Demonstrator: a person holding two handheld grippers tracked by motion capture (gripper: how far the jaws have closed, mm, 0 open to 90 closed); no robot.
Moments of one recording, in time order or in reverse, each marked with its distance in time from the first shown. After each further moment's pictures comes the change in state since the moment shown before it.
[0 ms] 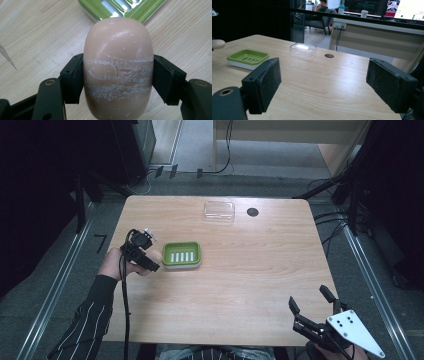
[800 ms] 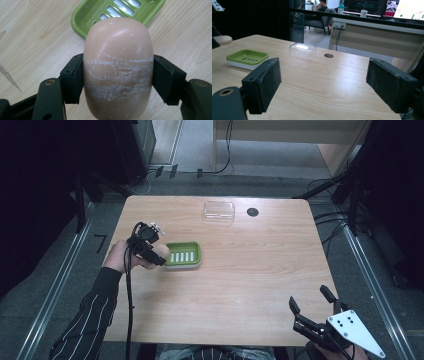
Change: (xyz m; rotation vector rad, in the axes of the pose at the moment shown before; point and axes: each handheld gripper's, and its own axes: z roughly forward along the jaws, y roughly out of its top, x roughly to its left) left arm -0.005 0.025 -0.007 -0.033 -0.021 0.086; right arm 0.000 0.000 0.000 0.002 -0.002 0.003
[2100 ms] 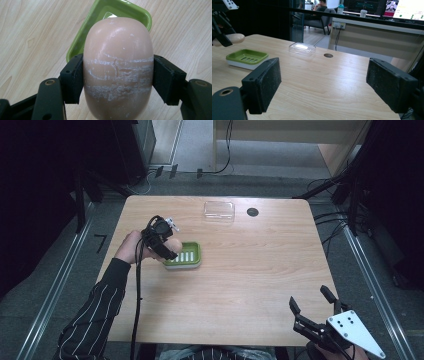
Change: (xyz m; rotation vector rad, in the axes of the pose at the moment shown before) left arm -0.007 0.036 0.008 -0.025 -0.010 0.194; right arm 0.000 0.000 -0.001 0.003 -0.004 -0.002
